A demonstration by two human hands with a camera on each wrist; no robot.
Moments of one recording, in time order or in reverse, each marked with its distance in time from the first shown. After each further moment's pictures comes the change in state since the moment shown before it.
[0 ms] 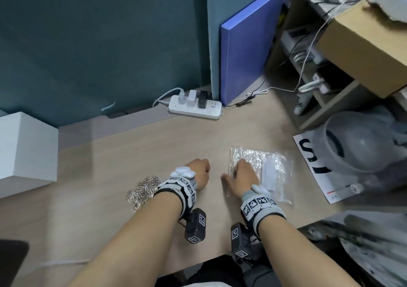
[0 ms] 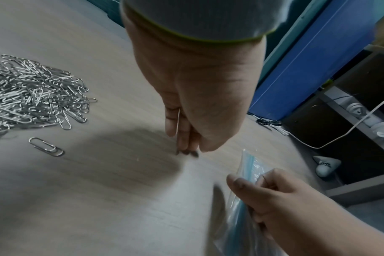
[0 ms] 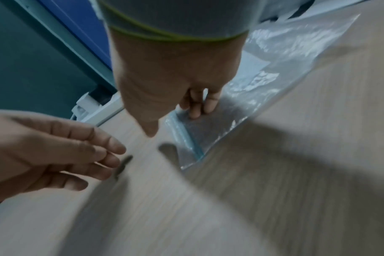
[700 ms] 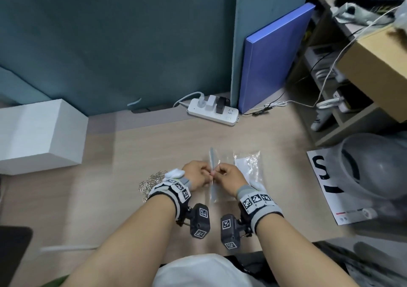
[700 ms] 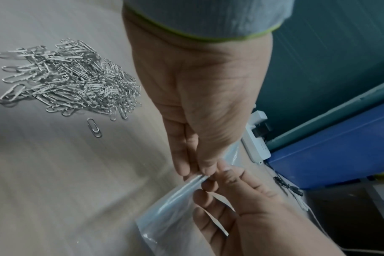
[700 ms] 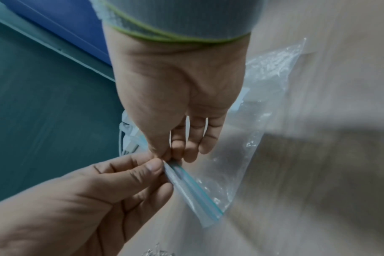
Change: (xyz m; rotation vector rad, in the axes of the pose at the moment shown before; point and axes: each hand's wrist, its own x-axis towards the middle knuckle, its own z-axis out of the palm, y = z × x) left_hand -0.049 -0.010 -0.013 -0.720 0.141 -0.177; right_hand 0.003 -0.045 0.003 0.524 -0.401 -0.212
